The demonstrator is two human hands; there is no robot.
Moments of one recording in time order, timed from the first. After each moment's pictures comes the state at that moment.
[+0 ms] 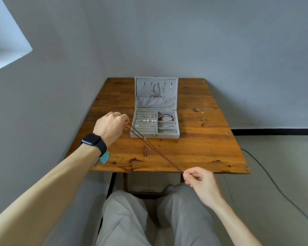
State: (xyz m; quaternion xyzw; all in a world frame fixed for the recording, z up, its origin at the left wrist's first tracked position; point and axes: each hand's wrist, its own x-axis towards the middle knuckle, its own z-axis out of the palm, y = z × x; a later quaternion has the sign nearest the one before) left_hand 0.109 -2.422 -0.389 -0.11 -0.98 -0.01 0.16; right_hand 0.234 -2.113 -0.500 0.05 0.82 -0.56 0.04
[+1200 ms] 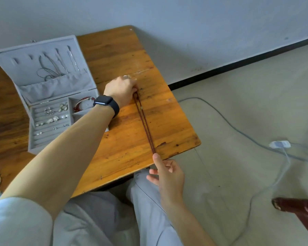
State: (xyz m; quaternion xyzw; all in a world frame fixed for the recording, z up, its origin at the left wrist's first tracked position) left_hand -0.065 -2.136 -0.476 -0.29 -0.95 -0.08 0.02; right_hand 0.213 -2.081 -0.536 0.45 0.44 -0.77 -0.07
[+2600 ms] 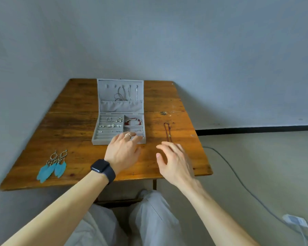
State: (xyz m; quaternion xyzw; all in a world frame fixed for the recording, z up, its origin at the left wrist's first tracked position) left_hand 0.119 -2.267 -0.453 -0.18 -0.98 -0.06 0.06; right_hand 0.182 -2.076 -0.466 -0.06 0.96 -0.24 -0.15
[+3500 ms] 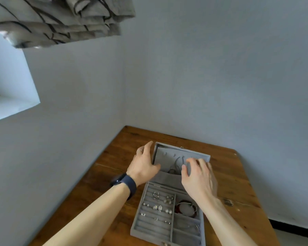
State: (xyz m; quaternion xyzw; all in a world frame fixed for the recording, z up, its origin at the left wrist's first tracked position) left_hand -0.090 -2.398 -0.400 0.04 -0.92 -0.37 0.06; right_hand -0.099 -2.194 -0.414 -0.07 0.97 -0.14 -0.20
